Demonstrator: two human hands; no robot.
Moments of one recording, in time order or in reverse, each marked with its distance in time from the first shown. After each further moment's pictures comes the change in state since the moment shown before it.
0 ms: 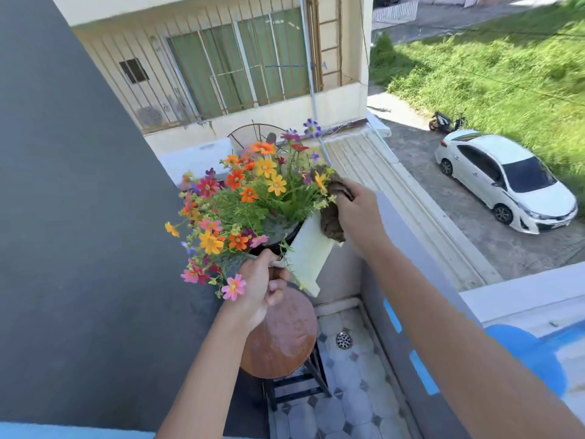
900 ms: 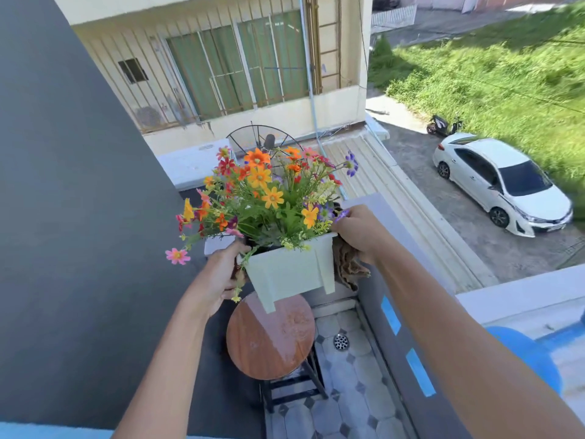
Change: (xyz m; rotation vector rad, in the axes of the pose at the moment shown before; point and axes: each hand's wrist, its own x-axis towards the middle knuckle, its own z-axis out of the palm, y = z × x) left_hand 0.025 0.022 -0.057 0.379 0.007 0.059; right_hand -0.004 0.010 -0.017 -0.109 -0.262 0.381
